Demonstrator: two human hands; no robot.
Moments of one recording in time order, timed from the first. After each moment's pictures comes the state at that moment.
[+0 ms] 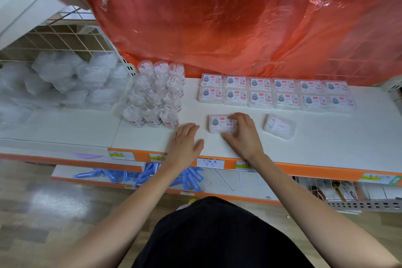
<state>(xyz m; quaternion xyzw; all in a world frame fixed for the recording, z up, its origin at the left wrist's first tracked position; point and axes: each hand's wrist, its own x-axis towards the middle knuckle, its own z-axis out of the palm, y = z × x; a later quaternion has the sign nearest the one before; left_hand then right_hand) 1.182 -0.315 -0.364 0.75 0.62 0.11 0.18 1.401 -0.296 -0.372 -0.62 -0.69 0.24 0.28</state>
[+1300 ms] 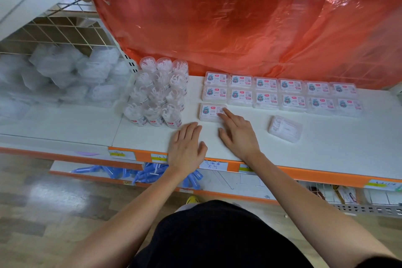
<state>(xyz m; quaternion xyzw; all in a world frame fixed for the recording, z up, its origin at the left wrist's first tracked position) 1.185 -0.318 -0.374 0.77 0.63 0.05 0.06 1.384 -0.281 -0.389 -0.57 -0.79 0.15 0.19</state>
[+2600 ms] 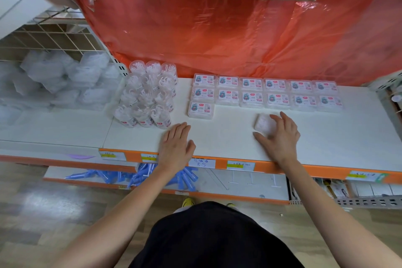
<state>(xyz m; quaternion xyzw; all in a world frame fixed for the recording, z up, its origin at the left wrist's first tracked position) 1.187 -0.321 -0.374 0.77 0.63 0.07 0.08 1.504 -0.318 -0.372 -0.76 -0.59 0.14 0.22</state>
